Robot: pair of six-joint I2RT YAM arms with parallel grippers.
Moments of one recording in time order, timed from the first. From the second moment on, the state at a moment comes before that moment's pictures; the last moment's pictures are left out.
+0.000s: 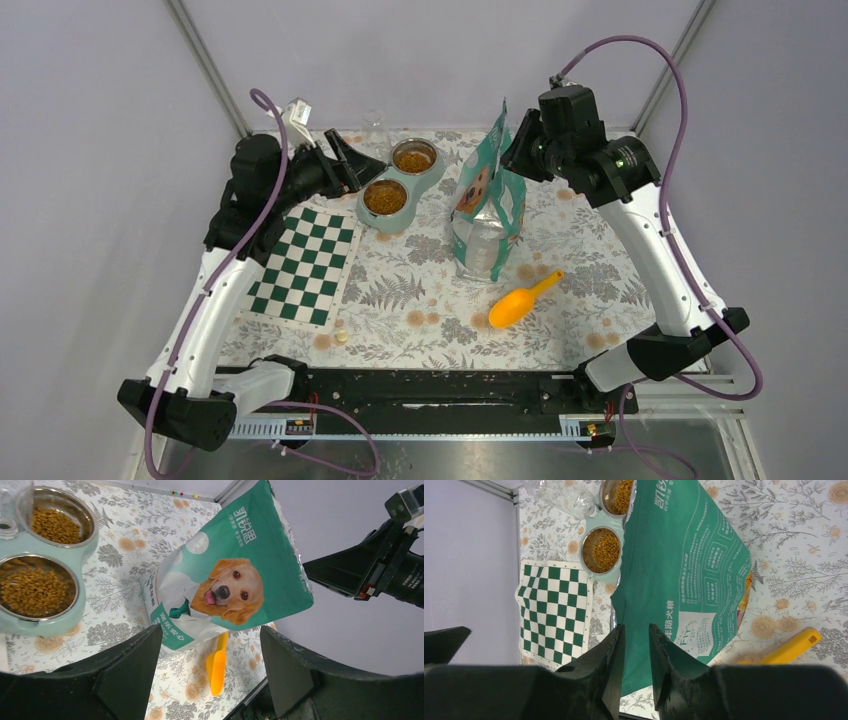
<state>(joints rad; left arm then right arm) -0.27 1.10 1.29 -0.38 0.45 -0.64 0.52 1.49 1.93 -1.07 0.16 0.69</state>
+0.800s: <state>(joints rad) -0.39 1.28 1.39 -0.28 0.45 -0.69 0.52 1.47 1.92 -0.99 0.16 0.72</state>
